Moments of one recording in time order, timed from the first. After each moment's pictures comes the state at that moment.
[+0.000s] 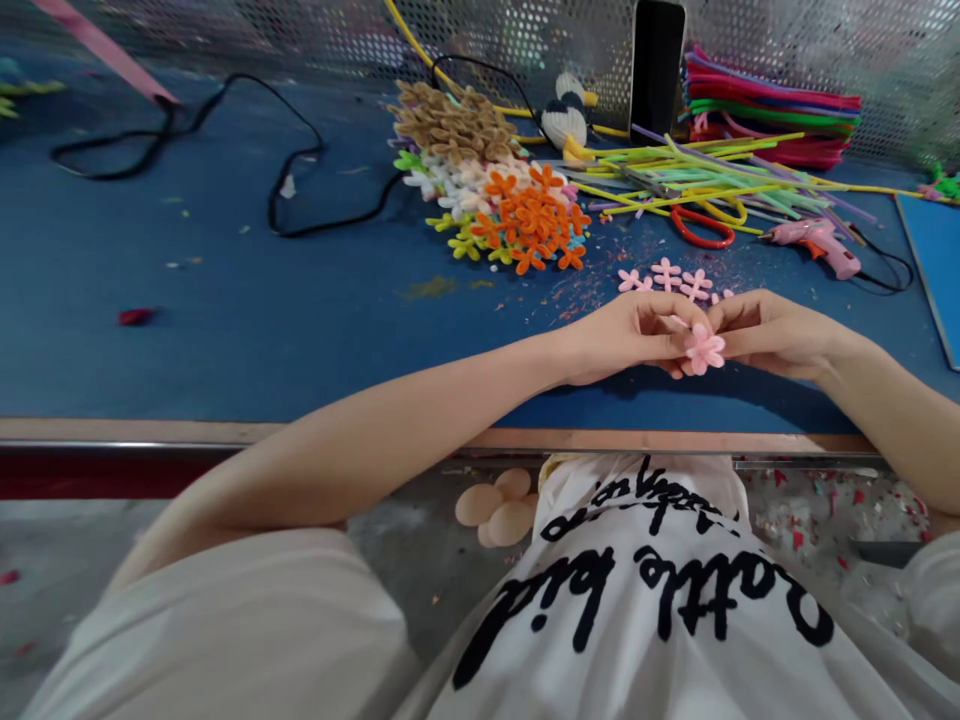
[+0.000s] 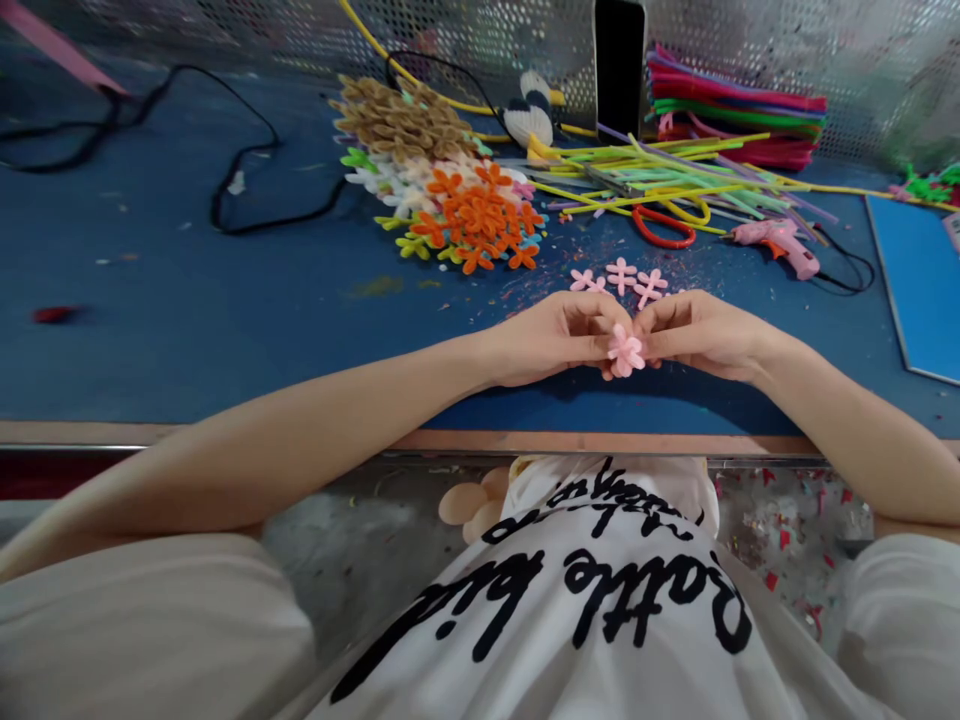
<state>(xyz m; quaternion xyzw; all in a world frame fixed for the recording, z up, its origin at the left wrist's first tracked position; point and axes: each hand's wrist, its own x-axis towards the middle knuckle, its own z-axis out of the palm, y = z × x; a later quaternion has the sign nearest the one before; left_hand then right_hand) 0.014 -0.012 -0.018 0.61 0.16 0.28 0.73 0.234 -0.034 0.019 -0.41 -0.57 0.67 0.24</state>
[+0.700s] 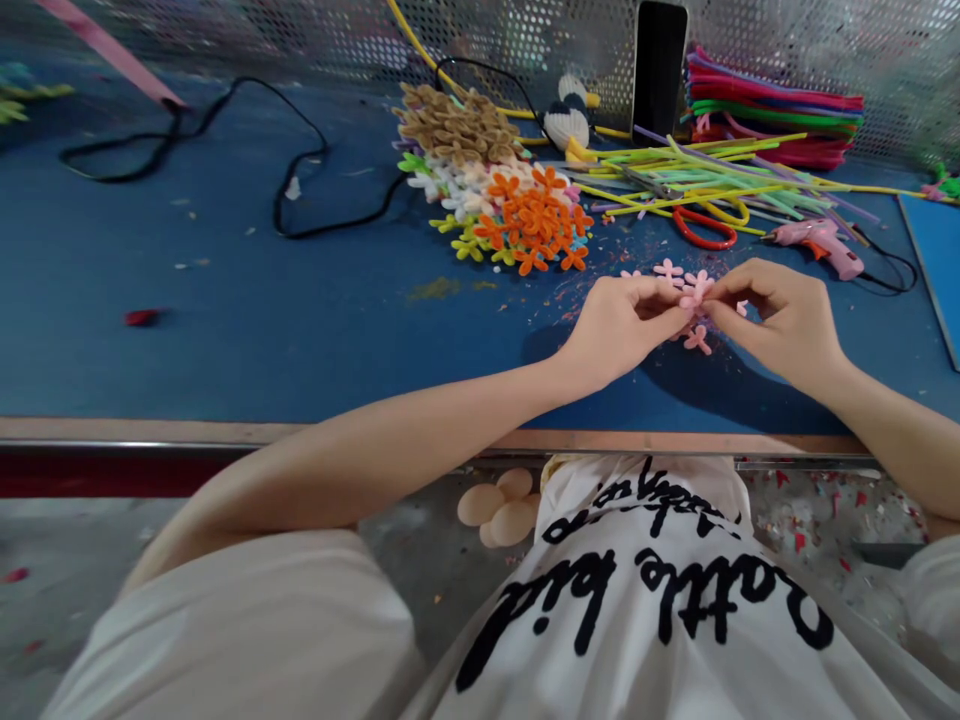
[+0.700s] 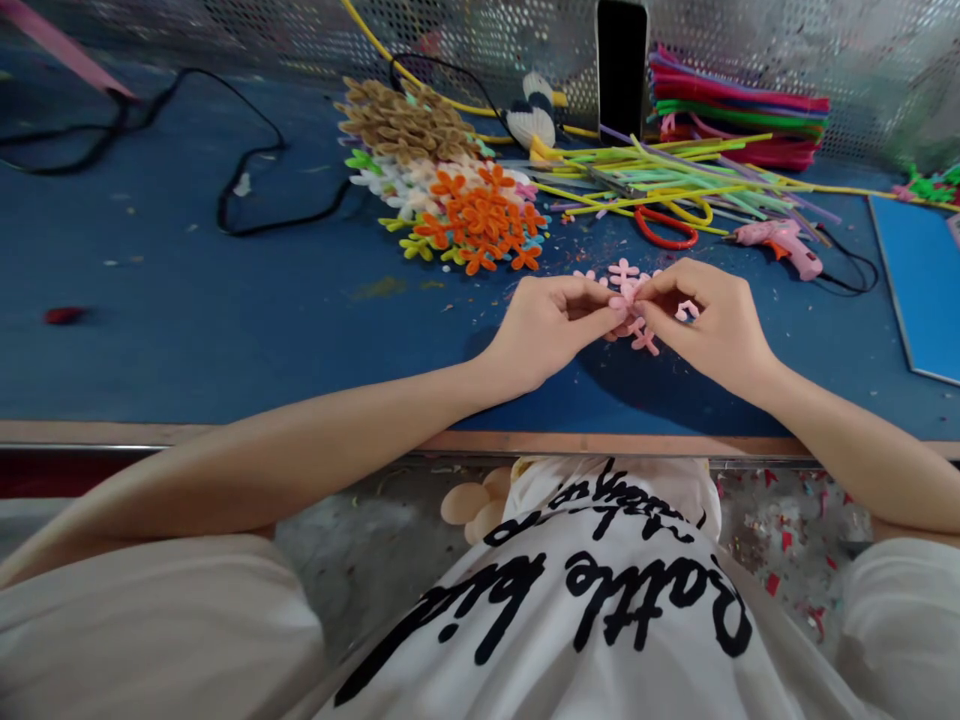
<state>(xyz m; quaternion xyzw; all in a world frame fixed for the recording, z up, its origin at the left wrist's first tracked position) 0.023 -0.020 -0.021 0.64 0.32 0.46 0.52 0.220 -0.049 0.023 -0.51 -0.74 0.21 0.38</state>
